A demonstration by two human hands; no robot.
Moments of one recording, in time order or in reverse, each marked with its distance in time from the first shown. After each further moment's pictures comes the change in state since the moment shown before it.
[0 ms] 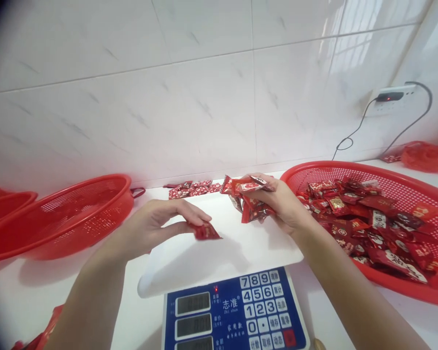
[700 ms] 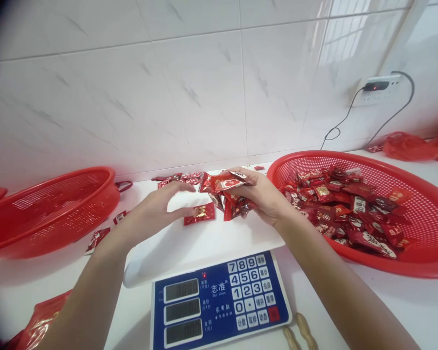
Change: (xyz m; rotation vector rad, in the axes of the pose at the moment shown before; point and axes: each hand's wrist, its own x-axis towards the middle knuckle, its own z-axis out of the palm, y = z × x) left_hand 0.010 -0.024 0.015 0.378 0.123 -0.324; right_hand -0.005 0.001 0.007 0.041 -0.134 0.015
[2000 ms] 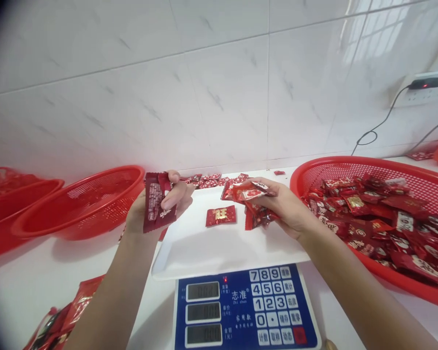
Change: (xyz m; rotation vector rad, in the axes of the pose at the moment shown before) left_hand -0.003 -0.005 -0.012 -1.100 0.069 0.306; right_hand 0.003 0.013 -0.001 -0.075 -0.003 0.090
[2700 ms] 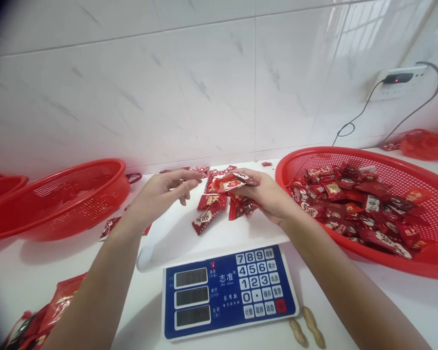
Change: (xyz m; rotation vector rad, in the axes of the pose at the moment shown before) left_hand 0.005 0.000 0.015 0.790 0.046 -0.221; right_hand -0.005 -0.005 0.006 -0.016 -0.058 -0.002
